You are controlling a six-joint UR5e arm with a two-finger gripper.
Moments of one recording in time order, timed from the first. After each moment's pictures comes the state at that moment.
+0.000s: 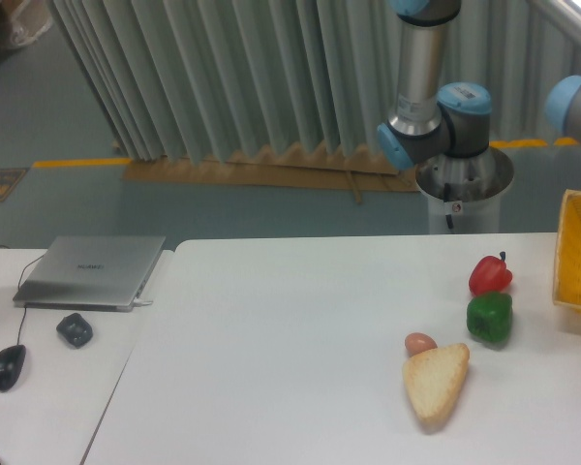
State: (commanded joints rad) arm 2.79 -1.82 -1.59 -1.33 1.72 2.37
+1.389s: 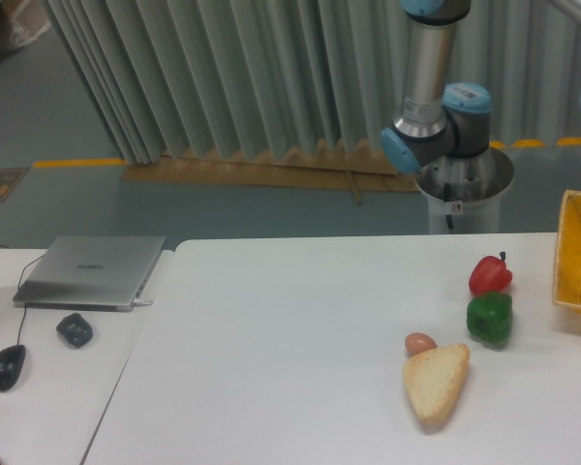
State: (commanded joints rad) arm 2.67 -1.80 -1.58 -1.32 1.66 1.94
